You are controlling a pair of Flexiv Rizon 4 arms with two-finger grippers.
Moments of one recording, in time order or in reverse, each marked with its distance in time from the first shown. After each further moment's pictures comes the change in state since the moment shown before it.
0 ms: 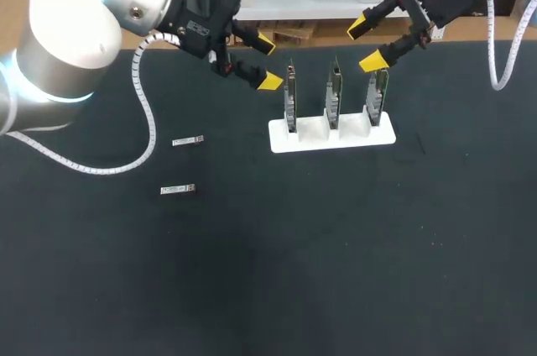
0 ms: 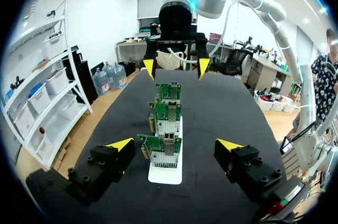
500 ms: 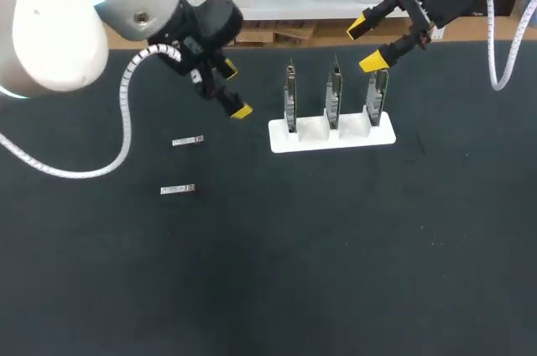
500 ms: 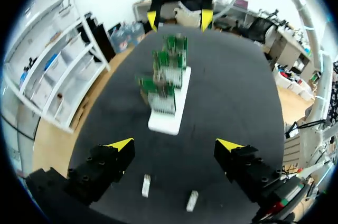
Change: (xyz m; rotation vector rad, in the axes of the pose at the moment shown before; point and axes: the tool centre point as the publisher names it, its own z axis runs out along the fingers) left arm 0.065 -0.037 -0.043 -0.176 0.411 -0.094; right arm 0.000 0.000 0.000 0.000 0.000 0.000
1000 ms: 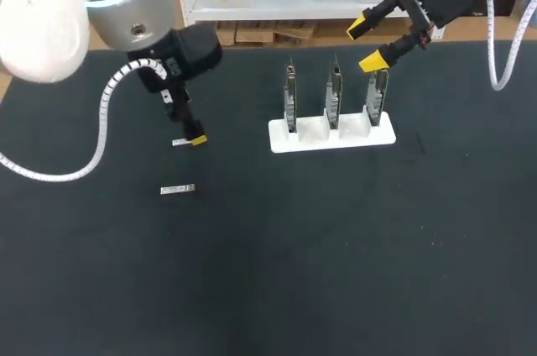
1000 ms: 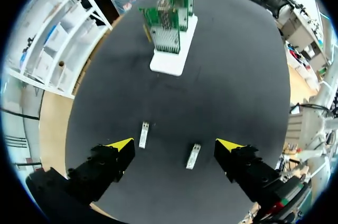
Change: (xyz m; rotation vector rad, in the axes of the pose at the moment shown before) left arm 0.077 0.004 -0.006 -0.002 0.306 -0.024; right arm 0.000 0.000 0.000 0.000 0.000 0.000
